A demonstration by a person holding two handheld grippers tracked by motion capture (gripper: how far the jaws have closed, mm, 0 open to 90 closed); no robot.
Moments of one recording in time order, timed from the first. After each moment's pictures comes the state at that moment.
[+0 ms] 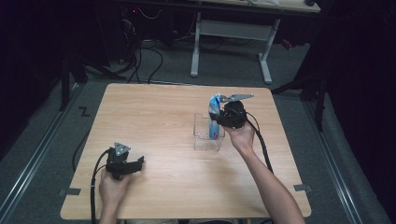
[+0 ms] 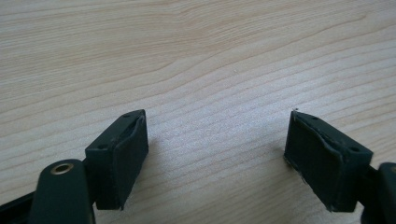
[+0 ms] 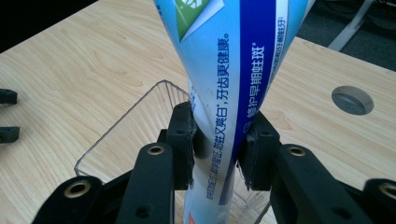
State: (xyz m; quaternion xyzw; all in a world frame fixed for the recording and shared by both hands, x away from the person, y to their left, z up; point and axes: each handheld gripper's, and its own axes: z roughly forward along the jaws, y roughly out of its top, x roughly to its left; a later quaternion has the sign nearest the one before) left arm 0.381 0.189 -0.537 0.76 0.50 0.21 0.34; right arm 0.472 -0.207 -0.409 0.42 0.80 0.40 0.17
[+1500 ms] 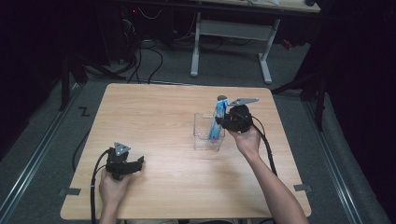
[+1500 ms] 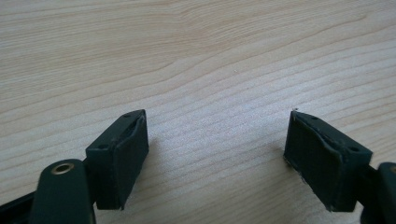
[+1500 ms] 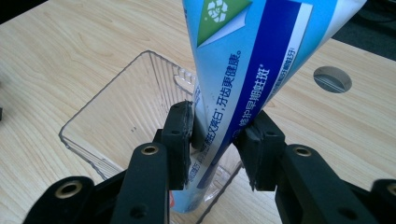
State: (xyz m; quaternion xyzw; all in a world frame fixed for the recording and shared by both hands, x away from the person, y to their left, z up) left arm 0.381 0.189 -0.537 0.76 0.50 0.21 0.34; right arm 0.460 -0.223 -0.413 0.43 0.80 0.38 0.18
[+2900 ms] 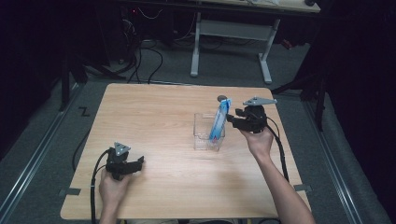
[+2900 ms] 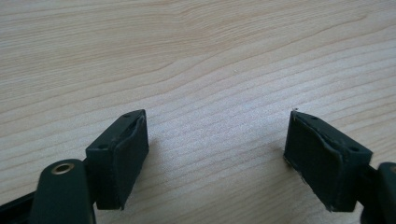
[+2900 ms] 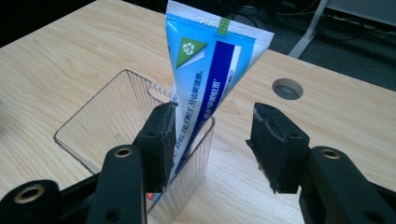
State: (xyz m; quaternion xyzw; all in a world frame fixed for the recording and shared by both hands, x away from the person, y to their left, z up) left arm 0.381 0.189 -0.537 0.76 0.50 0.21 0.34; right arm 0.439 -0.255 -0.392 0.45 0.77 0.40 0.22
